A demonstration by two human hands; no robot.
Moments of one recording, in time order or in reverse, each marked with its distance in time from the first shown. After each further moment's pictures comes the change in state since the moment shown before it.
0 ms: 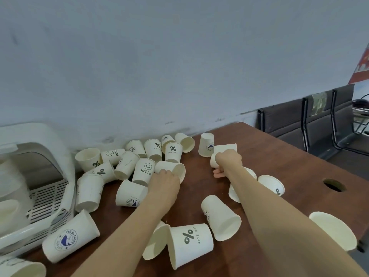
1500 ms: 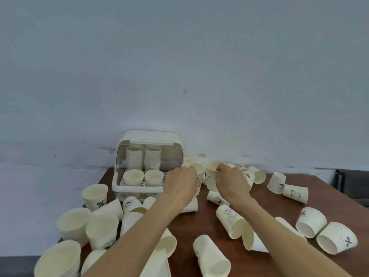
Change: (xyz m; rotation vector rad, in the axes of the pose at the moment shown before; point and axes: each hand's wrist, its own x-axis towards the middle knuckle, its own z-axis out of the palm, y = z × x) left_hand -0.238 -0.140 -0.088 -0.223 0.328 -0.437; right_hand -0.273 -0.001 0.108 -0.735 0.122 -1.158
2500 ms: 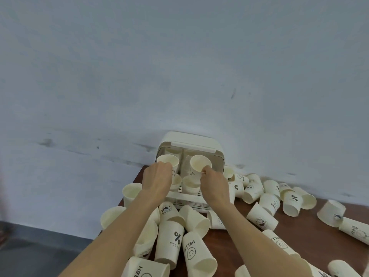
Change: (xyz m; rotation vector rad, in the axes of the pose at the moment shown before) left_hand -0.001 -0.177 0.032 0.120 0.023 -0.375; right_hand 0.031 -0.145 0.095 0.136 -0.044 -0.232
